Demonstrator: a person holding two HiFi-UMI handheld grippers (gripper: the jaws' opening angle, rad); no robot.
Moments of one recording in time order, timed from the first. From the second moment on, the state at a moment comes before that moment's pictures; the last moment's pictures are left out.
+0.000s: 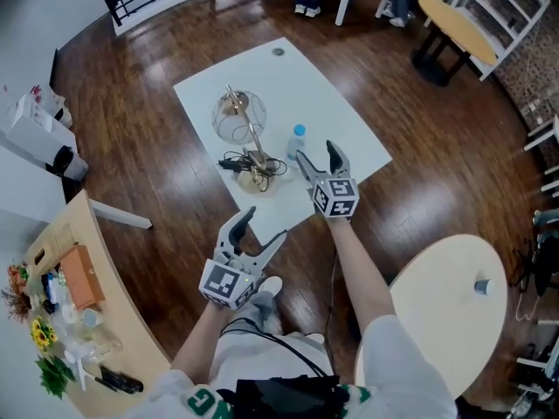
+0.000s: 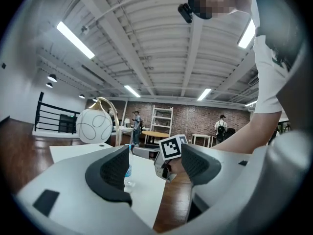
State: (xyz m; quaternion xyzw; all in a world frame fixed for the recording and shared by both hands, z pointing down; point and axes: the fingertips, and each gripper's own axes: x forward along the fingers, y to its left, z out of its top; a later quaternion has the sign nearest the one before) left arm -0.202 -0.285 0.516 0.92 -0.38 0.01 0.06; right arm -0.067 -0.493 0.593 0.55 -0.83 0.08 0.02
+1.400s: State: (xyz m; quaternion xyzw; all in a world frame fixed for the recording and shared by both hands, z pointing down) left arm 0.106 -0.069 0.426 1.00 -0.02 -0.03 0.01; right arm 0.260 0.103 0.417 0.86 -0.50 -0.02 -0.07
